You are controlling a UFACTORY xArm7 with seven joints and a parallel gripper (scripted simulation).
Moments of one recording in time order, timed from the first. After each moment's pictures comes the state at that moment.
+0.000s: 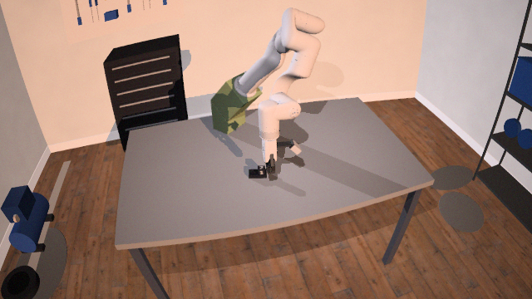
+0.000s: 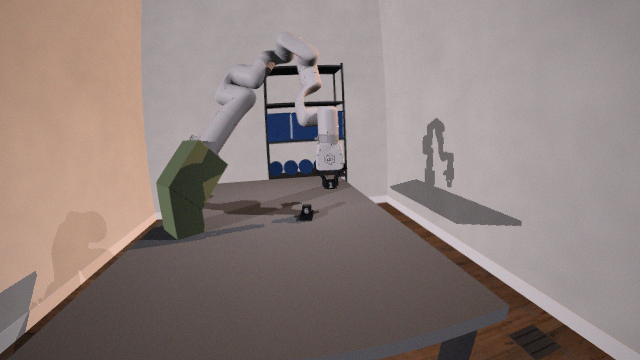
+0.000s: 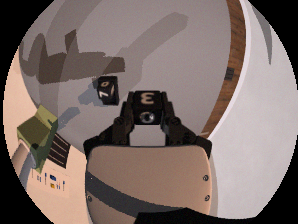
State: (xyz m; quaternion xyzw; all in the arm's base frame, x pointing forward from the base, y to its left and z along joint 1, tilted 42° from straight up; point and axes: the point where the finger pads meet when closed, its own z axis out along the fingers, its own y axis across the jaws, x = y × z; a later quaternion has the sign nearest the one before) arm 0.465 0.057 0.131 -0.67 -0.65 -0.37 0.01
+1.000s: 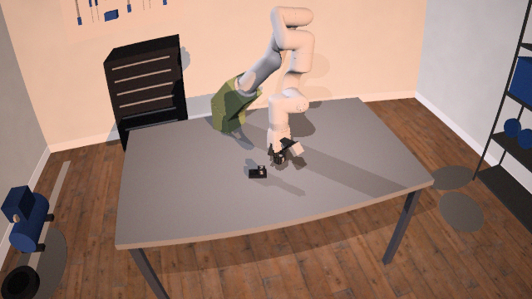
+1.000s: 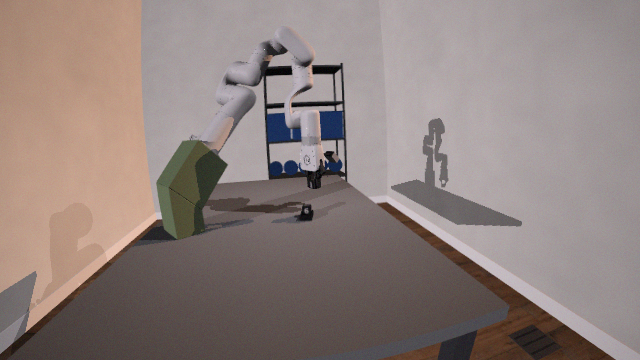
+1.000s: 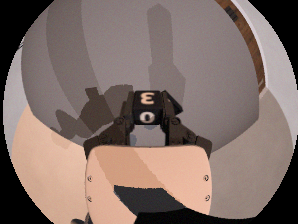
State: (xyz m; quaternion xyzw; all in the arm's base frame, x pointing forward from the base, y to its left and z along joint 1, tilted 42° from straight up) arm 0.410 0.111 0.122 -0.88 -0.30 -0.33 0.17
